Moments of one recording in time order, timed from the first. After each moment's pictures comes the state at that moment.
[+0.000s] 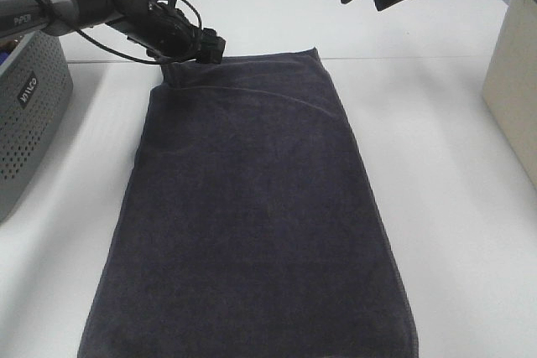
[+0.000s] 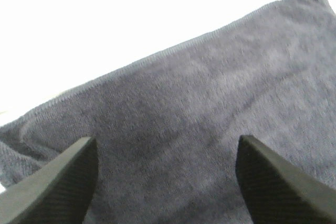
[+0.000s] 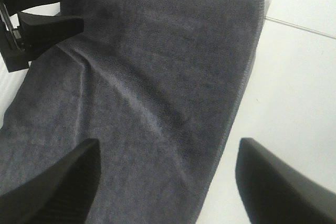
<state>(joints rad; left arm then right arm) -0.24 2.63 -2.26 -0.39 0.48 0.31 0.07 2.42 -2.43 0.49 1.22 -0.33</state>
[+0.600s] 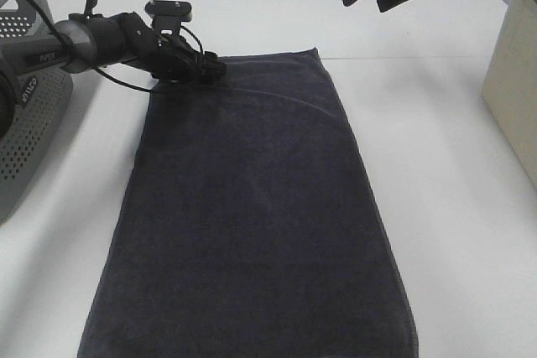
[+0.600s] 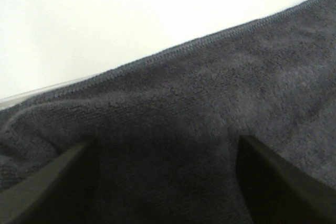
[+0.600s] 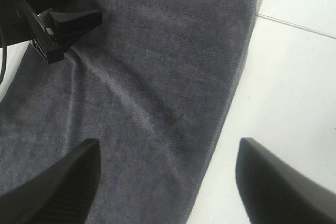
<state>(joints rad) -0.24 2.74 -2.26 -0.40 0.29 0.32 0.07 2.42 -2.43 0.47 1.22 -0.33</state>
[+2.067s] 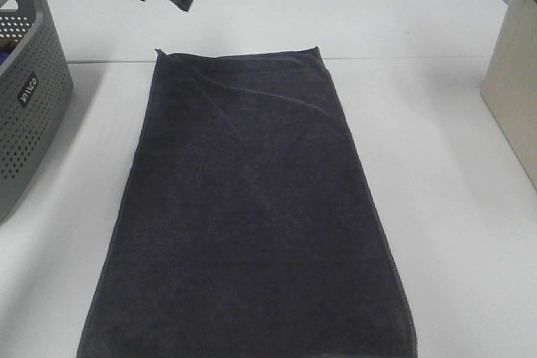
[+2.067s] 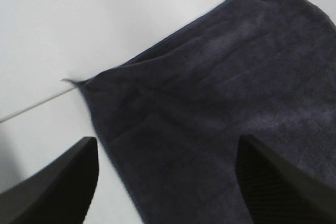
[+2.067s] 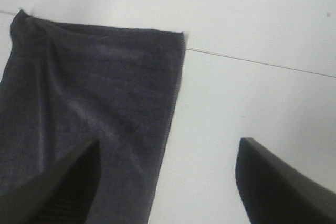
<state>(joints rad) -0.25 2.36 -2.31 -0.11 0.93 0.17 0.07 2.22 -2.43 0.24 1.22 -0.12</state>
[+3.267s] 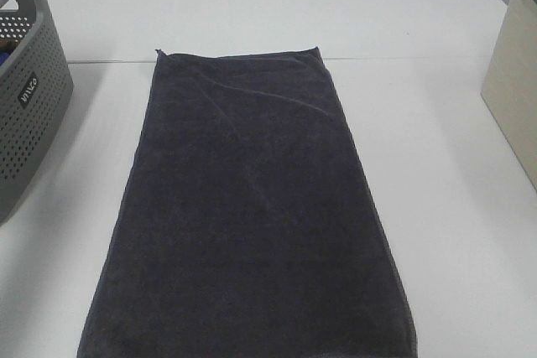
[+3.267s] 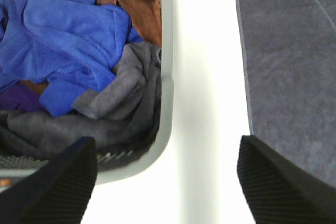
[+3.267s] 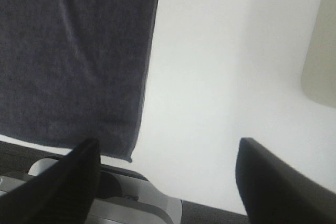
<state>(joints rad) -0.03 1.22 -1.15 0.00 1.00 -0.06 0.07 1.10 -1.10 0.16 1.22 -0.08</state>
